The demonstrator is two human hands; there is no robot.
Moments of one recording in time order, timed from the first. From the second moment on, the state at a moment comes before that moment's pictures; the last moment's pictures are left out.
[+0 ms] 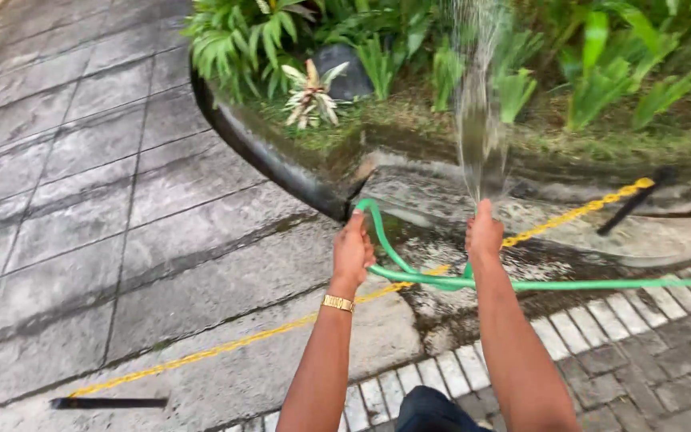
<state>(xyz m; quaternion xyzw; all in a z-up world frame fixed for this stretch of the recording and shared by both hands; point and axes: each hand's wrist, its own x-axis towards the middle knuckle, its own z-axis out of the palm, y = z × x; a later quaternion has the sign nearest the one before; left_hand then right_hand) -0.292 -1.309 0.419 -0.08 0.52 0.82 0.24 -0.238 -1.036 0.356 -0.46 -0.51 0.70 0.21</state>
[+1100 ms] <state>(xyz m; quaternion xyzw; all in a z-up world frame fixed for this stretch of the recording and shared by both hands) -0.645 -1.841 0.381 -0.07 0.50 0.84 0.20 -0.591 -1.586 0.331 -0.45 -0.50 0.72 0.15</state>
